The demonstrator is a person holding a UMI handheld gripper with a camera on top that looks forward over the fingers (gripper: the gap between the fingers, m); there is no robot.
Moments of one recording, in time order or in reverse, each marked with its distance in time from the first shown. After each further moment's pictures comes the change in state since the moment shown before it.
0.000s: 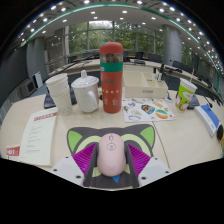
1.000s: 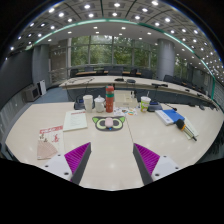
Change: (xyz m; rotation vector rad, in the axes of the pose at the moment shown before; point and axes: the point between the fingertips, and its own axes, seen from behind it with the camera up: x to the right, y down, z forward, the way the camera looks) arm 0.004 0.074 -0.442 0.141 0.039 -0.023
